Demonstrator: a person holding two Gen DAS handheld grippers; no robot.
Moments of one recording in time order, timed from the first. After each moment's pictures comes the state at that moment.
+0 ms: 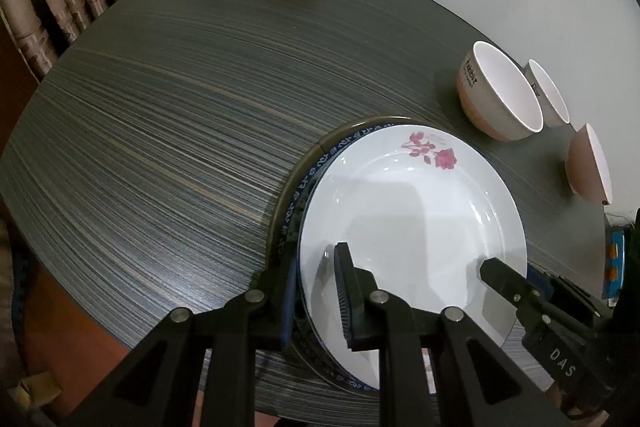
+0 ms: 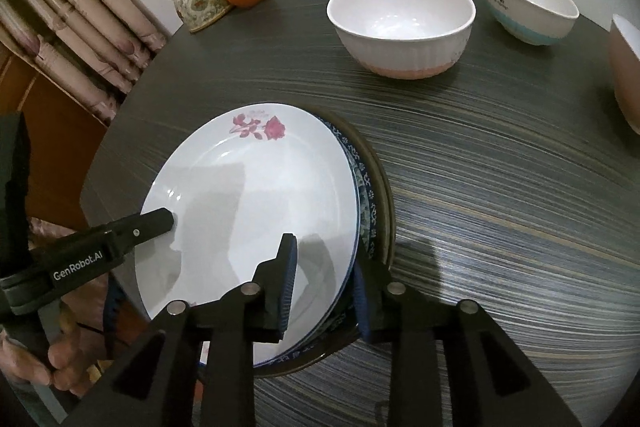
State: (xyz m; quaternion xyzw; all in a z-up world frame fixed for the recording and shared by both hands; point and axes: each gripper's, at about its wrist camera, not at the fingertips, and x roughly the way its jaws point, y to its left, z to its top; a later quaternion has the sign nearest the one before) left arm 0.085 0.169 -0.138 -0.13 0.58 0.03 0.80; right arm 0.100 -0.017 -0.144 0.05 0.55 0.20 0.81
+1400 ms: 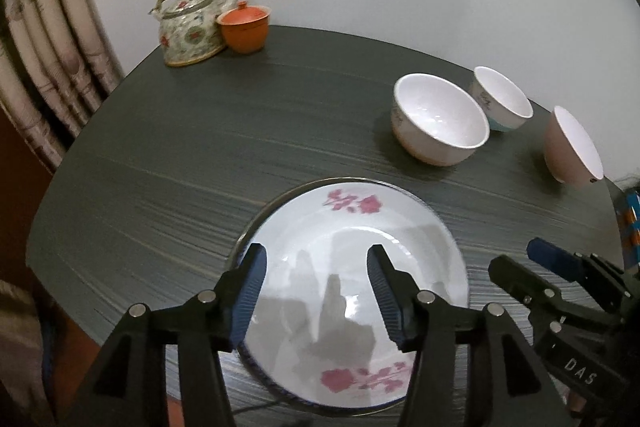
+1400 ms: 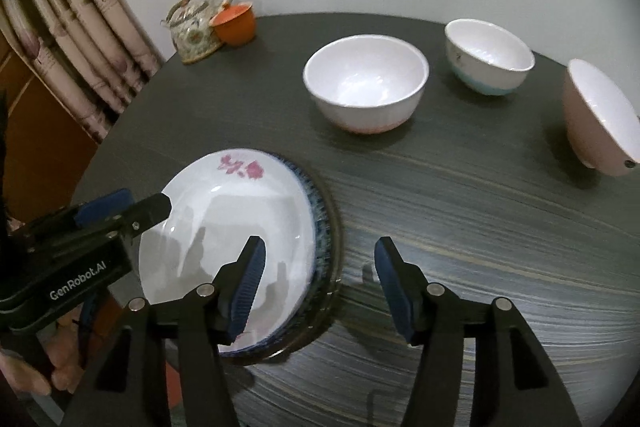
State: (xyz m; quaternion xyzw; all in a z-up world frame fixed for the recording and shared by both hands) left arm 0.081 0.107 -0.091 -0.03 0.50 0.02 0.87; right arm 0.096 -0.046 -0.099 0.03 0.49 0.16 0.86
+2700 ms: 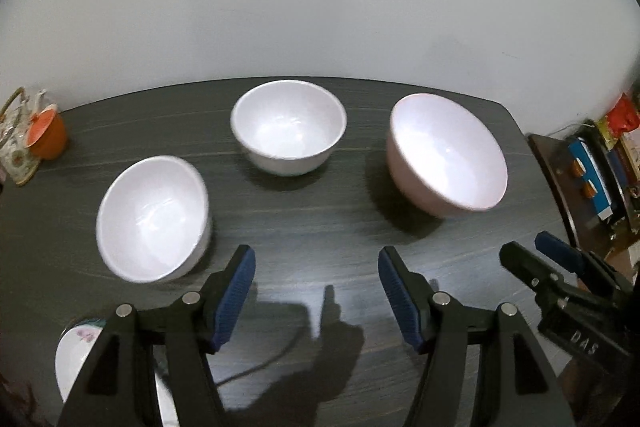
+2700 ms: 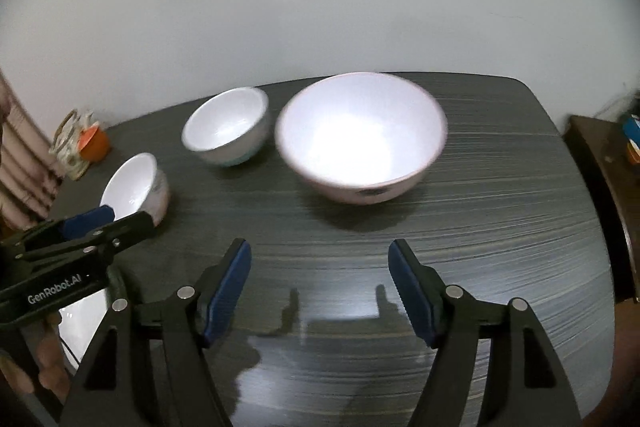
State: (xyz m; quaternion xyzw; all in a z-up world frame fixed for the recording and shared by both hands) left arm 0.200 -0.133 -0.072 0.02 0.51 -0.15 0.85; right arm 0.125 -0.297 -0.078 0.12 0.45 -0.02 0.88
